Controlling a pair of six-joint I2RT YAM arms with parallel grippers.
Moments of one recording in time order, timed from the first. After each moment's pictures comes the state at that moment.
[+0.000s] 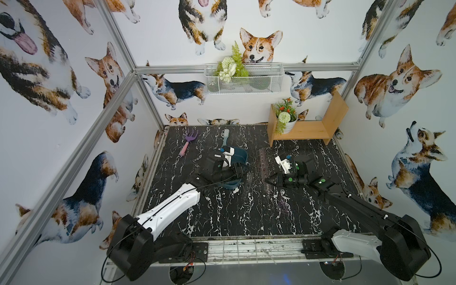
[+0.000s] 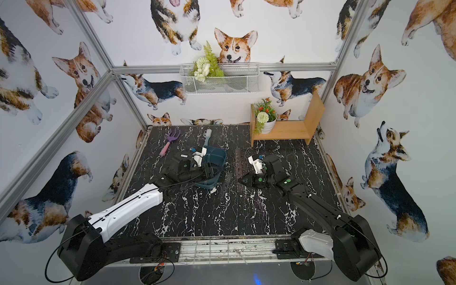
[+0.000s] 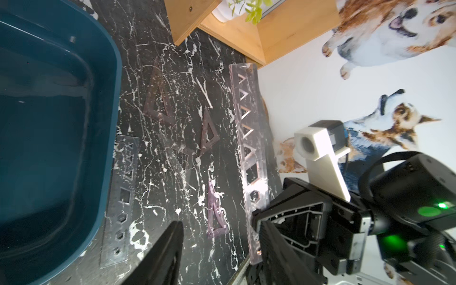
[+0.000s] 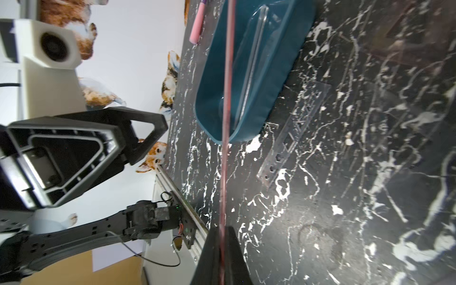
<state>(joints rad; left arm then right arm) -0.55 1.24 0.81 -0.05 0.44 -0.84 0.46 1.15 0.69 -0.14 -0.66 0.77</state>
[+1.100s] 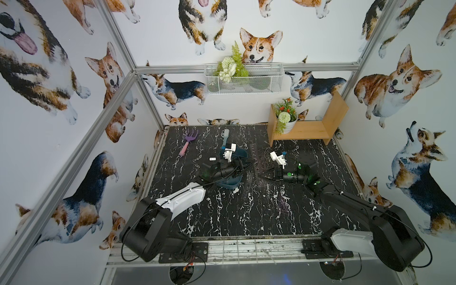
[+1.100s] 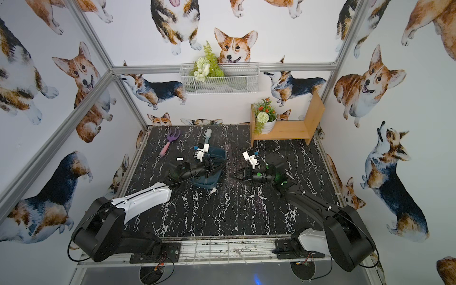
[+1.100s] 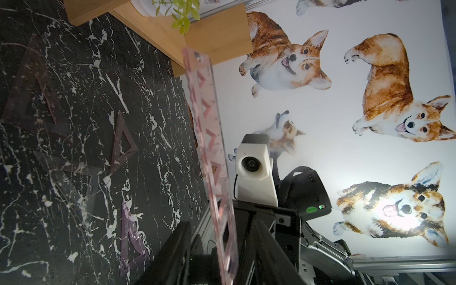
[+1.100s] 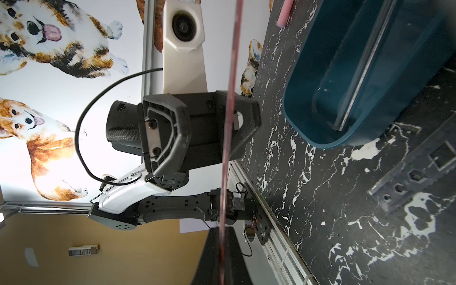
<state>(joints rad) -0.50 1.40 0.69 0.60 0.69 -1.24 0.46 1.24 0.62 0.40 -0.93 1.15</state>
